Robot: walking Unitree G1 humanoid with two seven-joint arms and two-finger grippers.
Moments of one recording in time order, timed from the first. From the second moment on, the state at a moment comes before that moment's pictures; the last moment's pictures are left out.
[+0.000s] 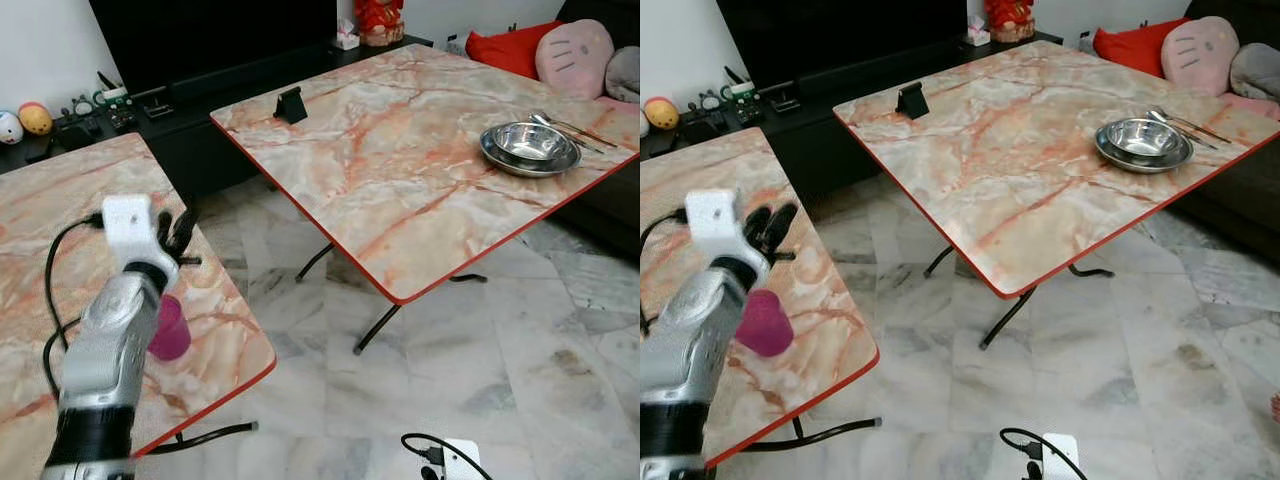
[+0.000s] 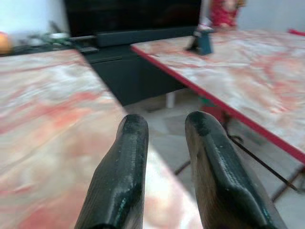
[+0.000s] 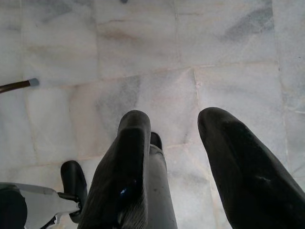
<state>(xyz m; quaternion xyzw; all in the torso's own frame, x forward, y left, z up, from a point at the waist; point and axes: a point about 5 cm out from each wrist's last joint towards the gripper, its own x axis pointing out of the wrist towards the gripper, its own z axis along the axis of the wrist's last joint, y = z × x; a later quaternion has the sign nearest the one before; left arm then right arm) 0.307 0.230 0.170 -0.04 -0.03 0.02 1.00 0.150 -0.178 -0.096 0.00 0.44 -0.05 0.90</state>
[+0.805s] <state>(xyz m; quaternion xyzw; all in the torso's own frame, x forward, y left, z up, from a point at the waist) 0.253 0.261 0.152 0.04 -0.05 0.06 1.00 0.147 -0.182 -0.096 0.00 0.44 -0.06 0.90</state>
